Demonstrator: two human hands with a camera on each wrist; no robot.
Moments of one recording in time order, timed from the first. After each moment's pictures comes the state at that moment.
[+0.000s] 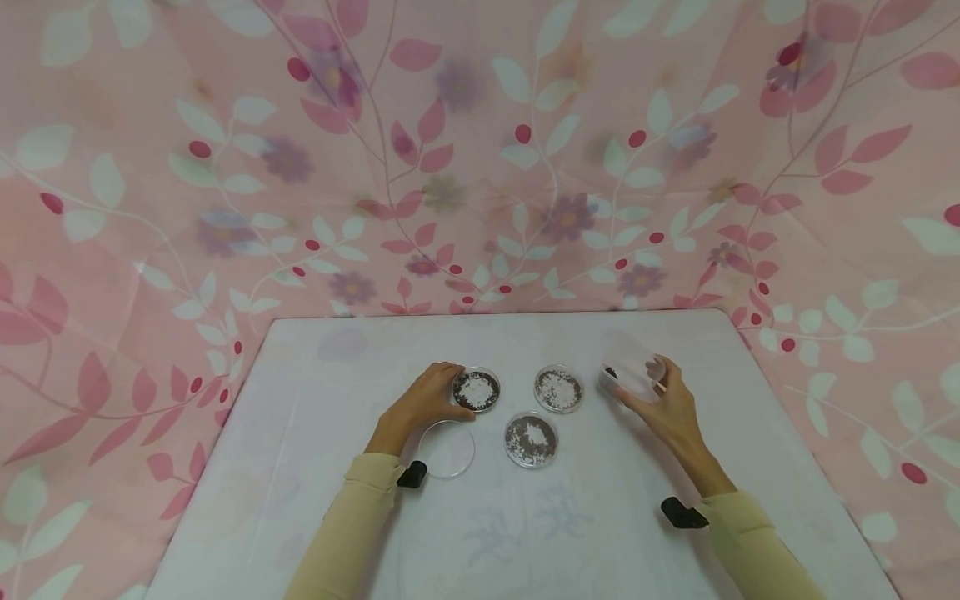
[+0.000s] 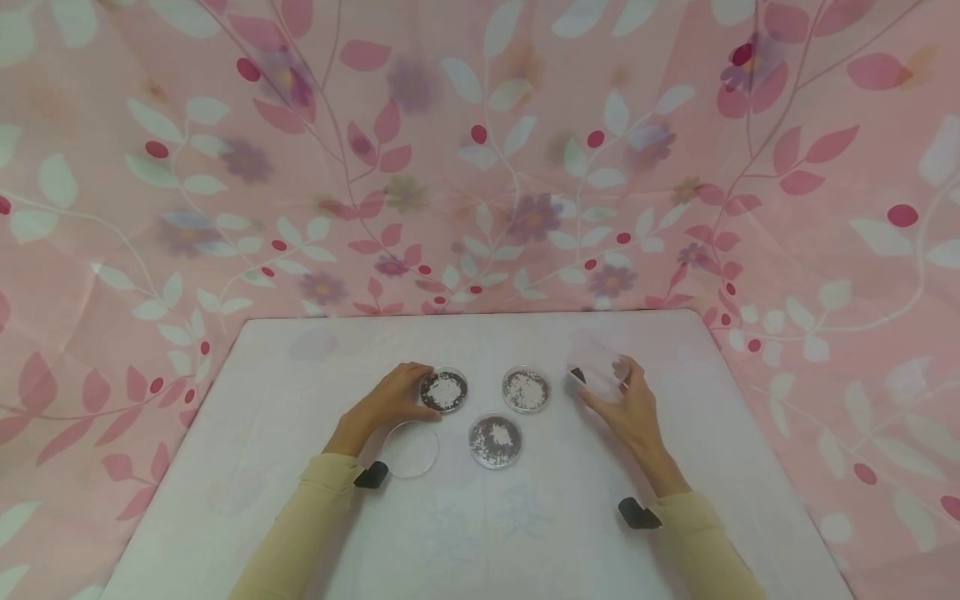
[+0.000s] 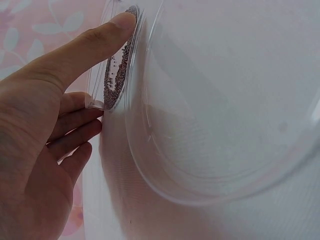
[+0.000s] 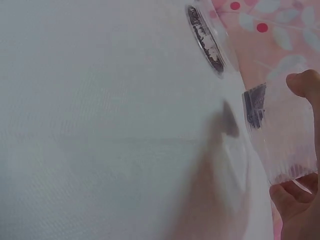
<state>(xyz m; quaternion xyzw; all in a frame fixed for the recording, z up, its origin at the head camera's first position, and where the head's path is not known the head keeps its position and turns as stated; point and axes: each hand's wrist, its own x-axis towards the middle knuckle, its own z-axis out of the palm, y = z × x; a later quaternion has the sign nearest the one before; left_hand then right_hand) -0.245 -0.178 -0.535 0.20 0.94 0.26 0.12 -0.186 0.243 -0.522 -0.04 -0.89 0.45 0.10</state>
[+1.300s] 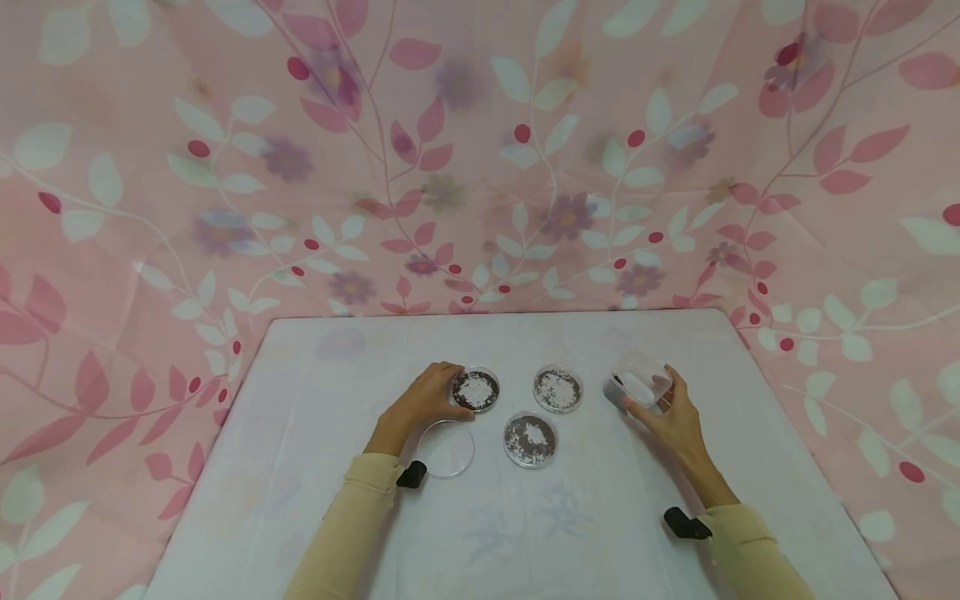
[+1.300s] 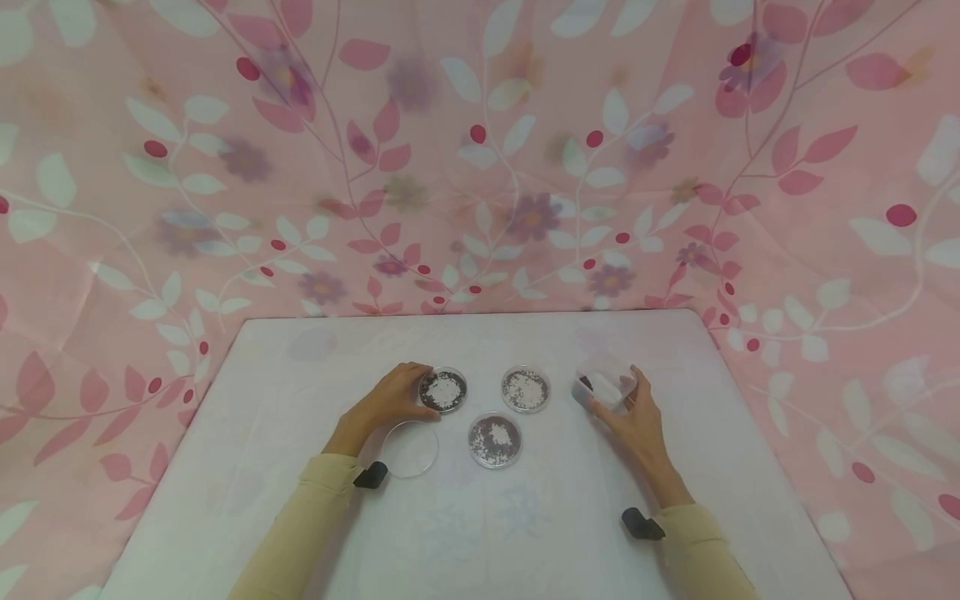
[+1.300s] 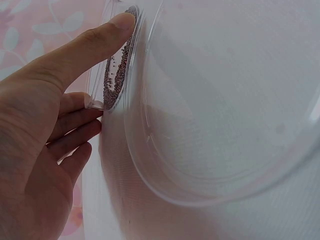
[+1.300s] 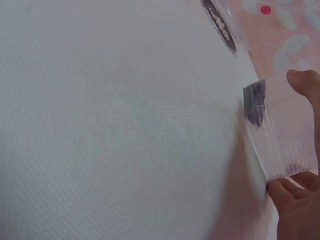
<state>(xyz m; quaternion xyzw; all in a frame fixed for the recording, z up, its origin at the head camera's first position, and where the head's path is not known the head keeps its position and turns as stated) -0.245 -0.178 -0.537 0.19 0.94 0.27 0.12 -0.172 0.261 -0.547 -0.09 -0.89 0.44 0.03</state>
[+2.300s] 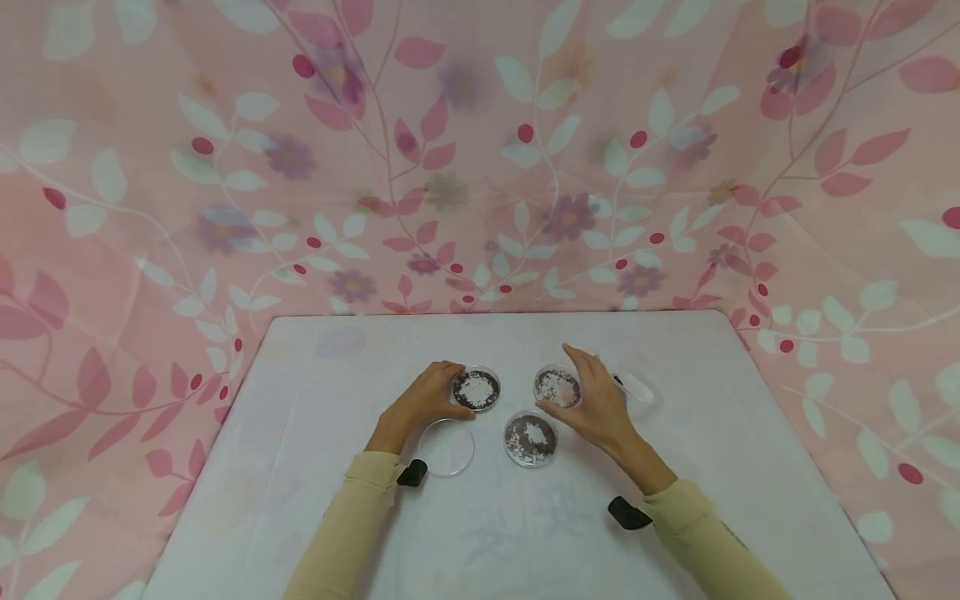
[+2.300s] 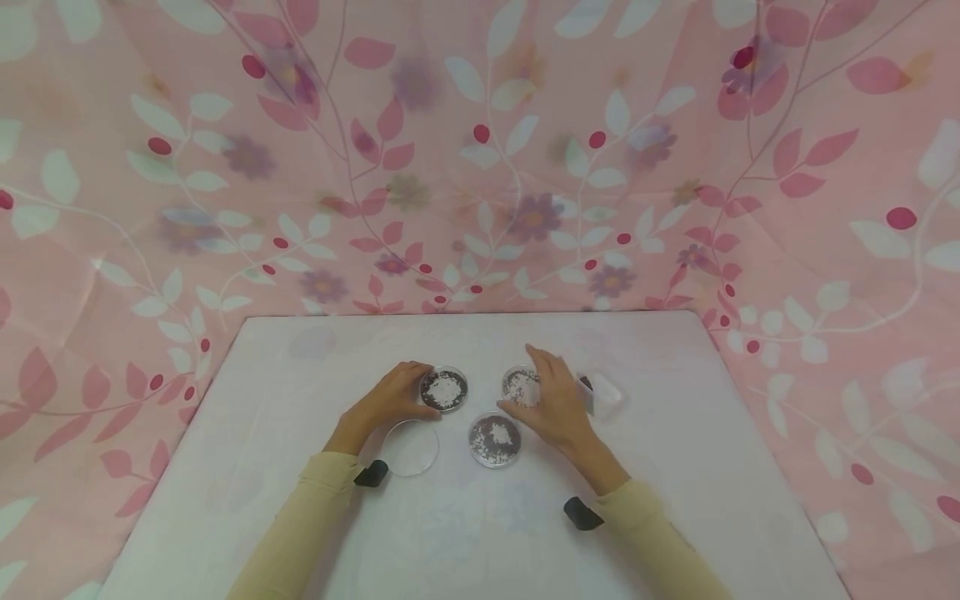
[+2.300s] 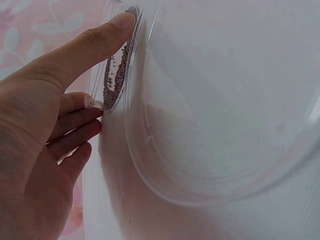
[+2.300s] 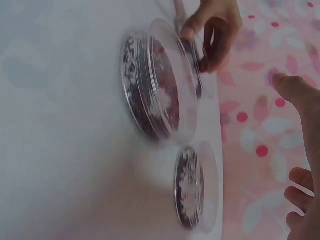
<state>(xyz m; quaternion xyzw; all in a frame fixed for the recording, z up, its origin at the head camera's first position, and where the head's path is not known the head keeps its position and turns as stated) -0.244 -0.178 -0.534 0.19 0.94 0.27 0.12 -0.189 0.137 -0.492 0.20 -0.91 0.31 0.19</state>
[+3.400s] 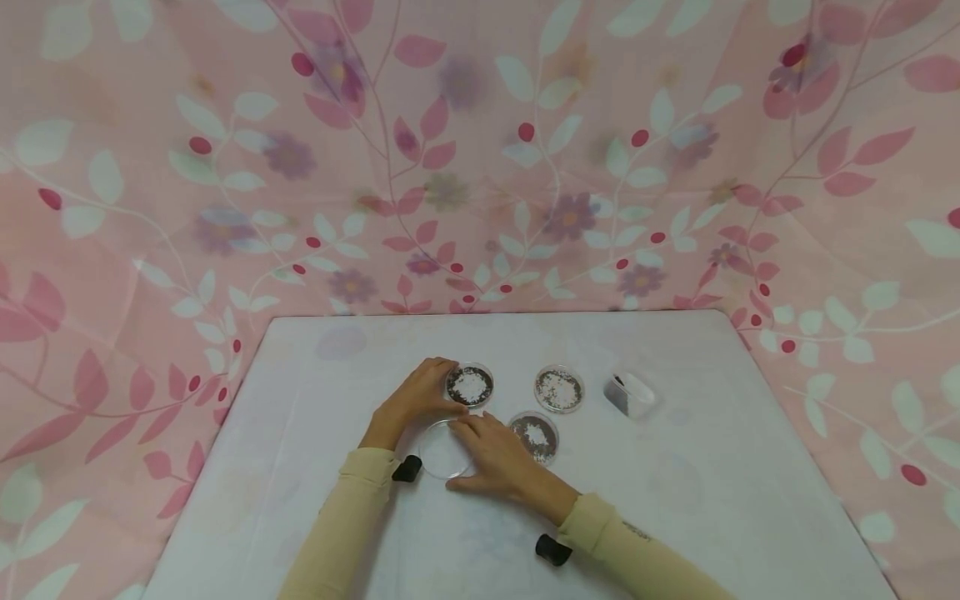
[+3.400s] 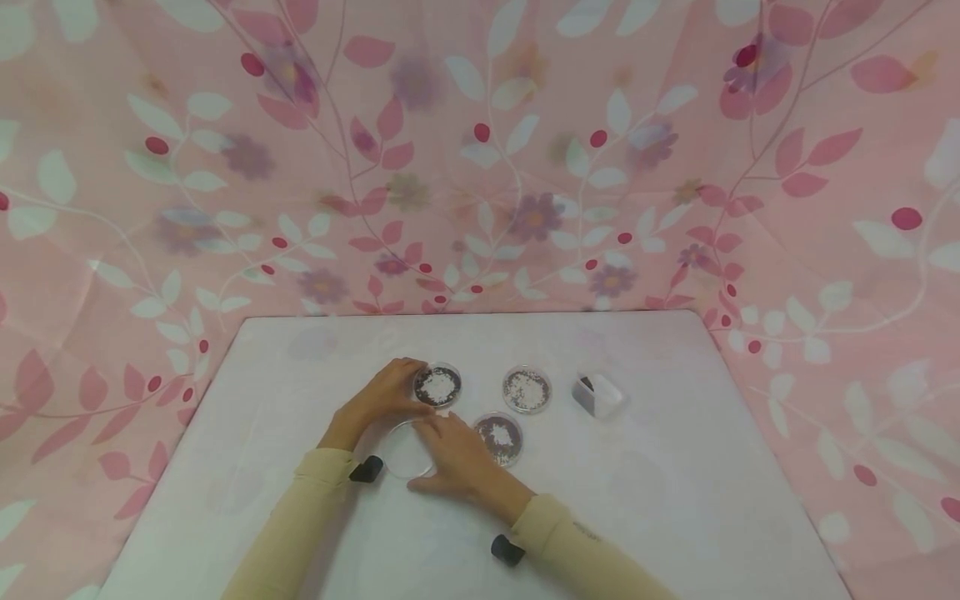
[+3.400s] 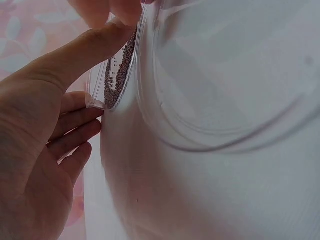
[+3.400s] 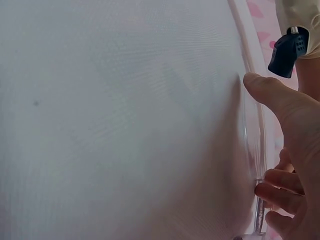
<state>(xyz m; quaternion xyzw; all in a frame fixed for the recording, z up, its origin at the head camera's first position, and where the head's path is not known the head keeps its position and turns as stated) -0.254 -0.193 -0.538 0.22 0.94 0.25 0.09 -0.146 0.005 -0.529 0.36 -0.92 0.17 0.00</state>
